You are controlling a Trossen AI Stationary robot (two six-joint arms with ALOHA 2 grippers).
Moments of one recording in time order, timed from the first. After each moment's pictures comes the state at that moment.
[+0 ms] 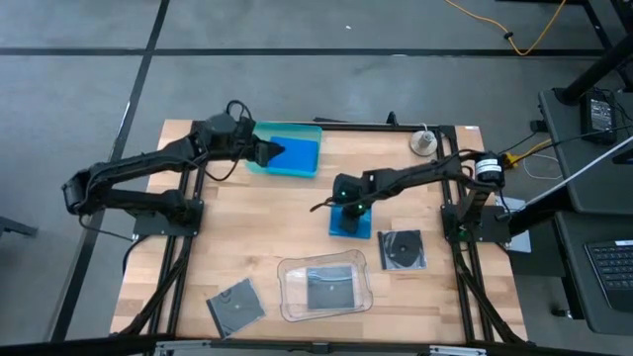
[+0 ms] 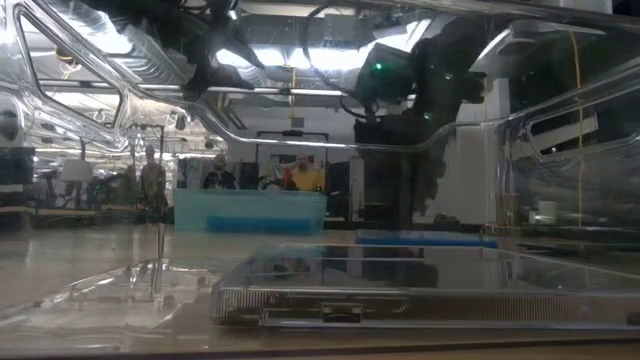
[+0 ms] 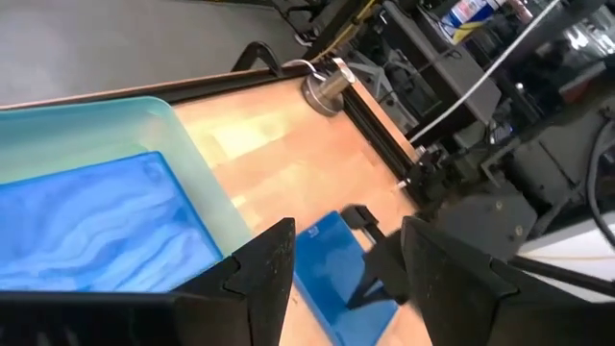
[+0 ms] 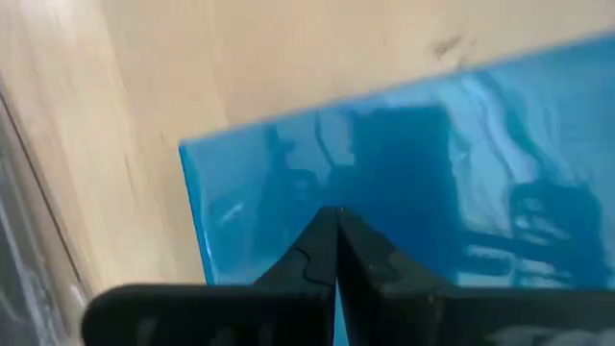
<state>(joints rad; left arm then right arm) 0.49 1.01 0.77 -0.13 0.13 -0.69 -0.11 1.81 1.04 -0.40 -0.19 0.28</state>
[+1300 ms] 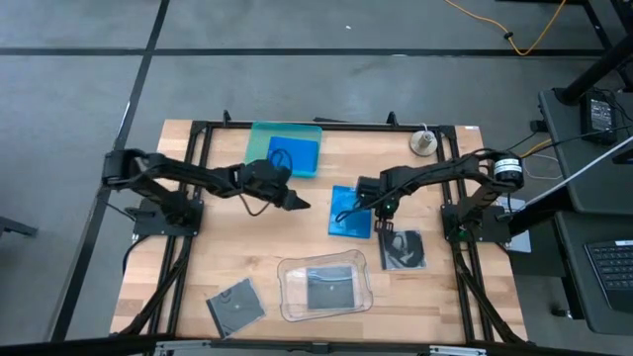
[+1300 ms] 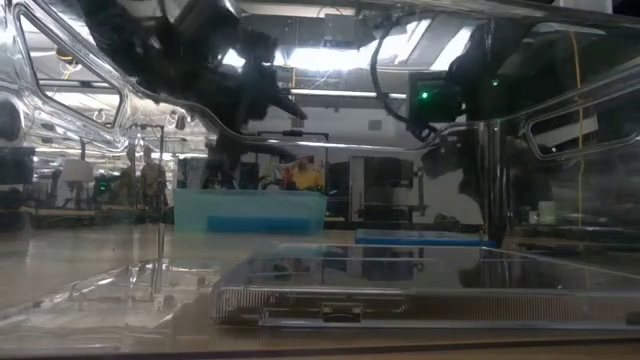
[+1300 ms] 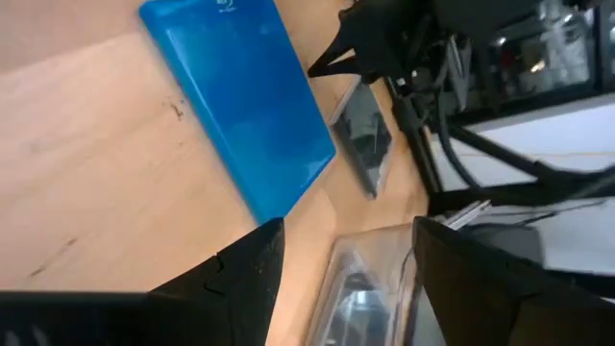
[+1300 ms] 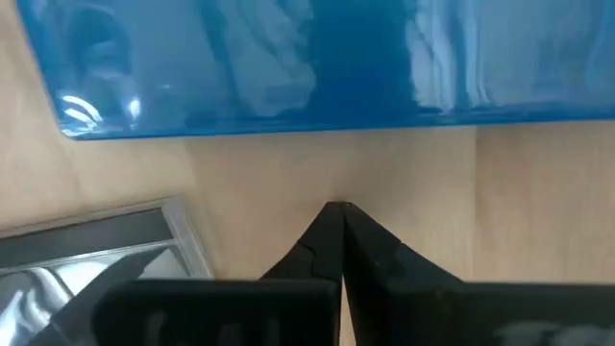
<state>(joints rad) 0.19 1.45 0.59 0.42 0.29 -1.06 -0.16 1.67 0.88 -0.74 -0.10 0.02</state>
